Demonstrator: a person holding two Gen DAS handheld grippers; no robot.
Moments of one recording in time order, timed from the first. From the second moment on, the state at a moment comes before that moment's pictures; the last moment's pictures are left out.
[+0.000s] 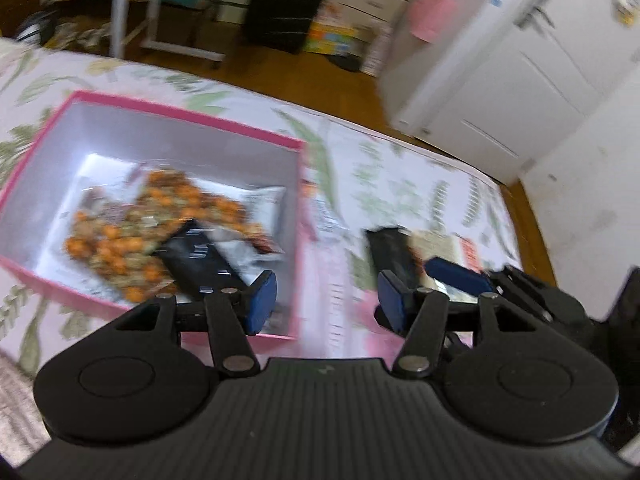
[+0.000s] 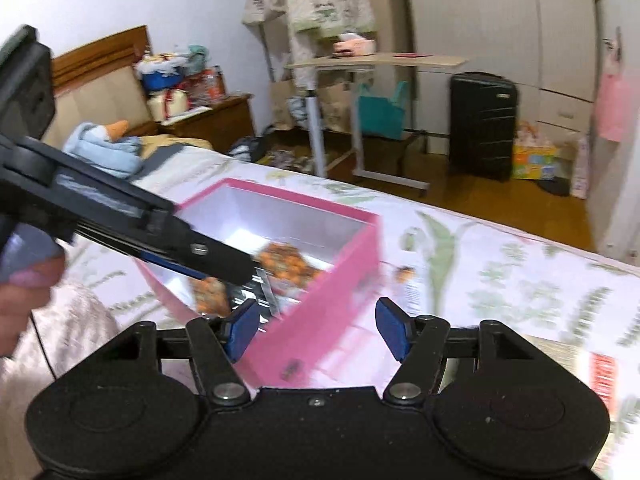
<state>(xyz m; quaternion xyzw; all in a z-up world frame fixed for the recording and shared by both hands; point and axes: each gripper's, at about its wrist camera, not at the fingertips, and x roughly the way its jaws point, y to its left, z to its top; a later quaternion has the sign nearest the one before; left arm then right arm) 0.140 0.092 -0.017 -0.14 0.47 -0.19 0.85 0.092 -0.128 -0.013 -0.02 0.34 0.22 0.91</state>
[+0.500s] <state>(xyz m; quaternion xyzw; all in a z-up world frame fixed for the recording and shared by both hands) 0.167 -0.046 -0.093 -0.09 0.49 -0.23 0.84 0.098 -0.178 -0.107 -0.04 0.35 0.12 0.93</state>
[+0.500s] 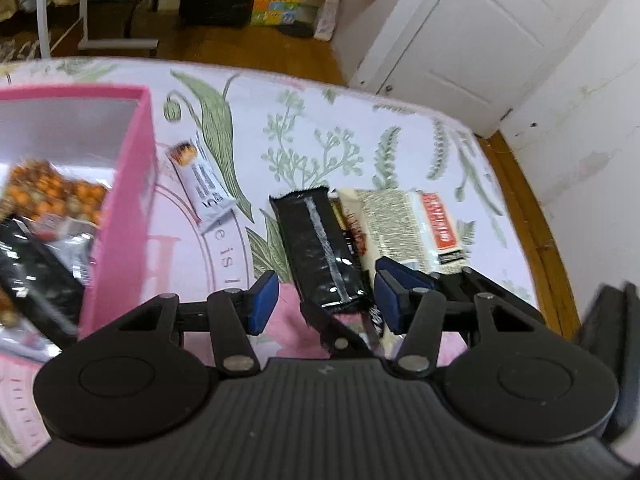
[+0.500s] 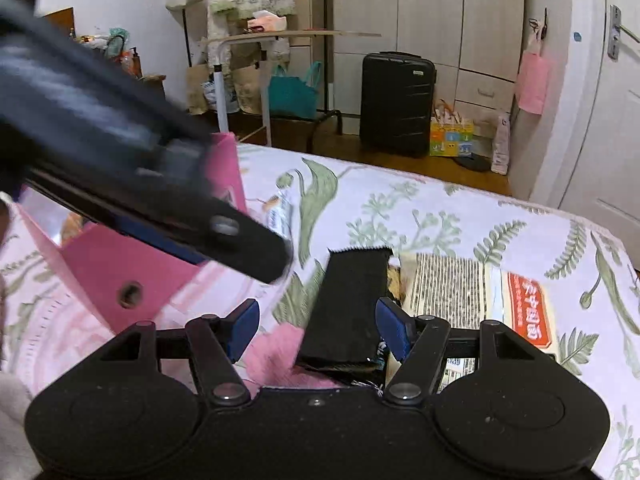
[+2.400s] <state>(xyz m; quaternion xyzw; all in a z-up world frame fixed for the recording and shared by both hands) 0.105 0.060 -0.010 -0.08 0.49 -0.22 0.84 0.067 -0.080 -0.010 0.00 0.36 0.20 0.91</state>
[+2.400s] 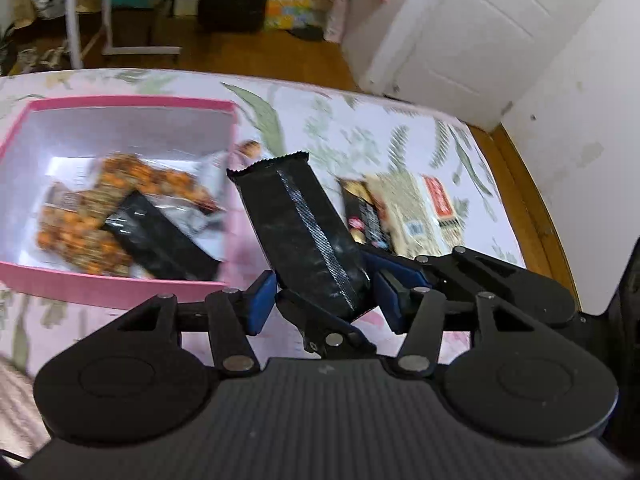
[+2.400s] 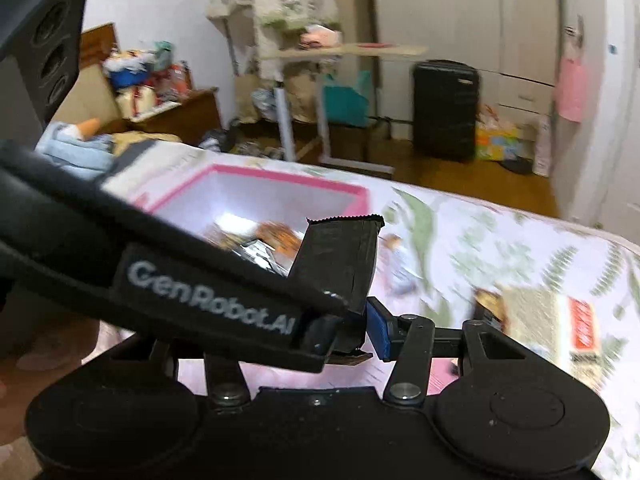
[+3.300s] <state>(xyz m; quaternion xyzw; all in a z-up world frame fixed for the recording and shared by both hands) 0.172 0.178 -0.064 -0.15 0.47 -0.06 0.87 0.137 0.021 -0.047 -0.08 0.33 0.30 0.89</state>
